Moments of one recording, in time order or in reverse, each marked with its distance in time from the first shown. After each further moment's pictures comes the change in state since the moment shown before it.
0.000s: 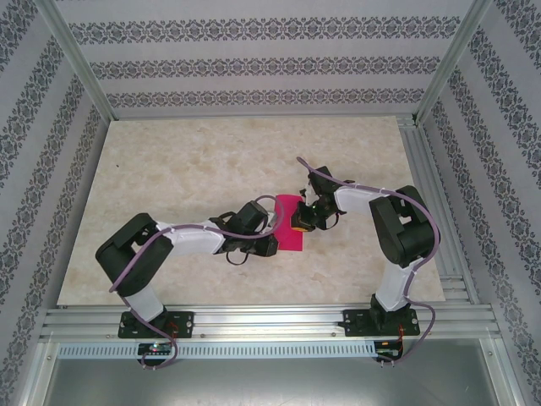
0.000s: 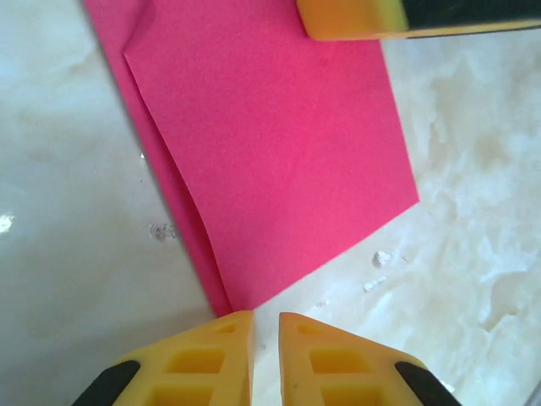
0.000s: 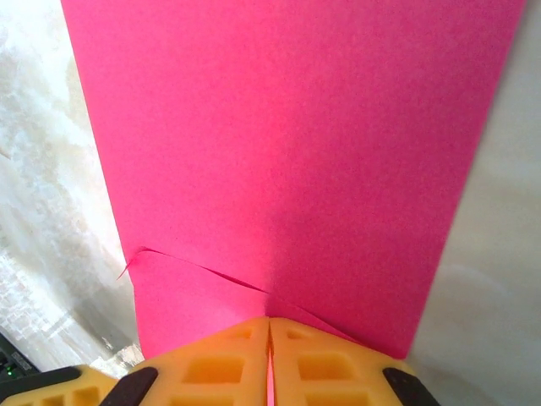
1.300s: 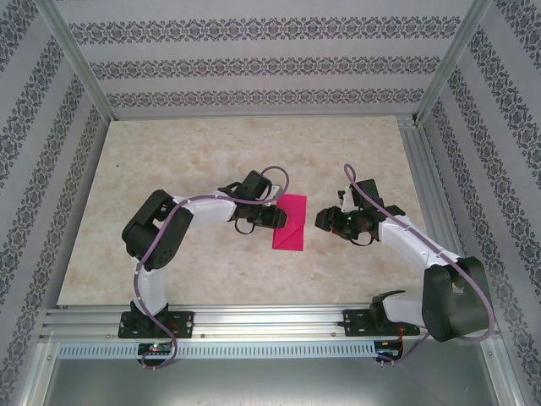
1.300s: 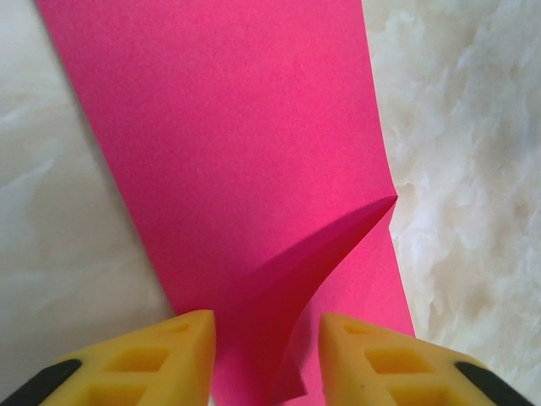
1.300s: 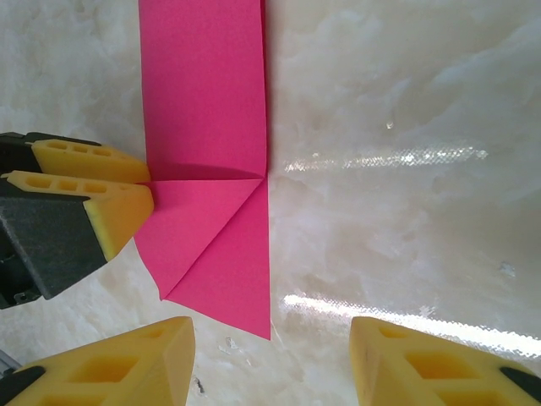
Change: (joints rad) left arm 0.150 0.258 0.339 -0.117 0.129 0.130; right arm -0.170 -0.572 -0.330 -0.003 0.079 0.008
